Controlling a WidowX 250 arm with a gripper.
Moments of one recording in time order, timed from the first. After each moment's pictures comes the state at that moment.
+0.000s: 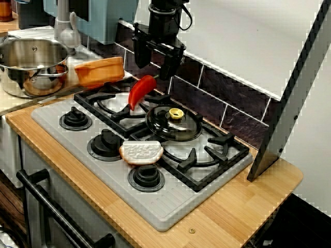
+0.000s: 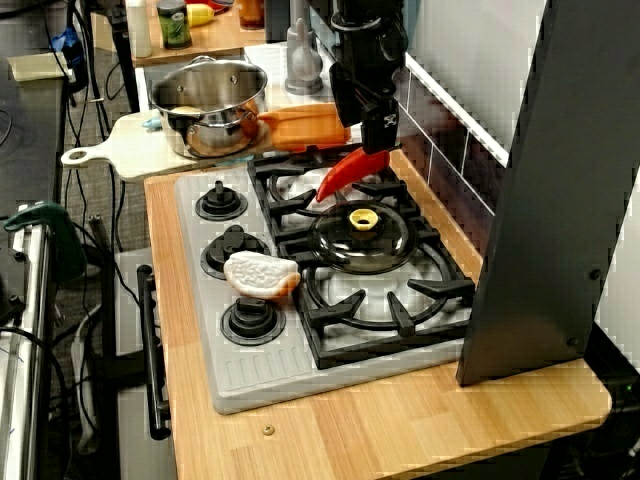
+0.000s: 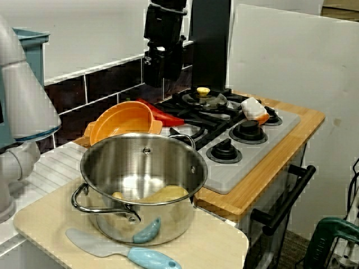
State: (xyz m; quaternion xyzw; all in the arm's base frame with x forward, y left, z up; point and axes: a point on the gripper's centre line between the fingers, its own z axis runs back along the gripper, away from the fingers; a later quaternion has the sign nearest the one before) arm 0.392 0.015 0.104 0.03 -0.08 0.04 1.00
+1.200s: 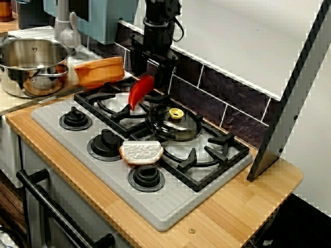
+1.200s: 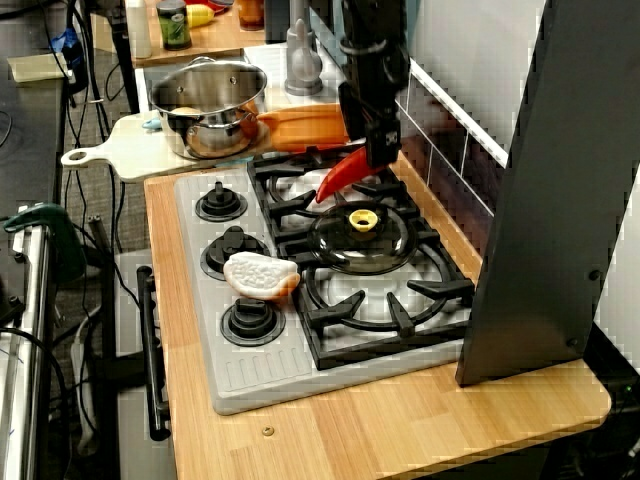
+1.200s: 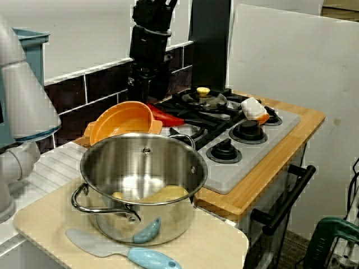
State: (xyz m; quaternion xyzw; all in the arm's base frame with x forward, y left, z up) arm 0.406 0.031 0.074 0.03 -0.09 0.03 1.00
